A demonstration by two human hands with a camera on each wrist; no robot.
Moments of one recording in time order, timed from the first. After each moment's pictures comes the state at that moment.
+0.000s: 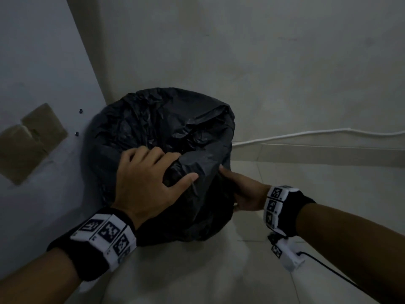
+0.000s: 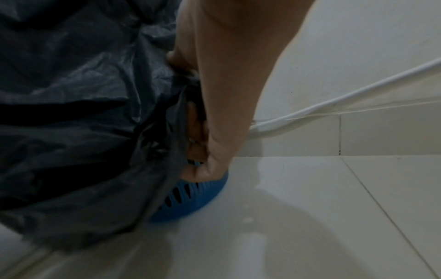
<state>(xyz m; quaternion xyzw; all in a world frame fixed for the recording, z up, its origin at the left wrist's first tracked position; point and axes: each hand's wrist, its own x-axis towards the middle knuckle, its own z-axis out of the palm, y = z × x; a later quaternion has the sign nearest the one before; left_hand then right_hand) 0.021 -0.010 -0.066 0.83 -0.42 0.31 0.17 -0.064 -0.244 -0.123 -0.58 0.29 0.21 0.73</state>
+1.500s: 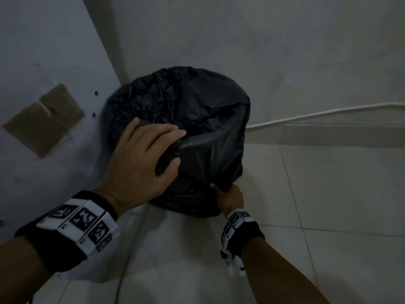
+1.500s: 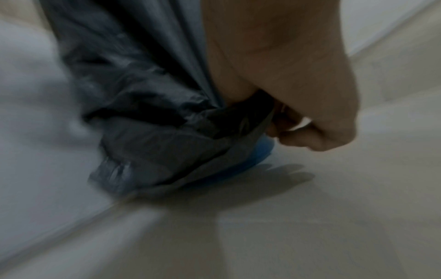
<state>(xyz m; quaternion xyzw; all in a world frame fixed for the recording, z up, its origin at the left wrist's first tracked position) 0.010 0.018 -0.048 0.81 -0.51 0.25 0.16 -0.046 -0.168 -0.244 -0.75 0.41 -0.05 0.52</state>
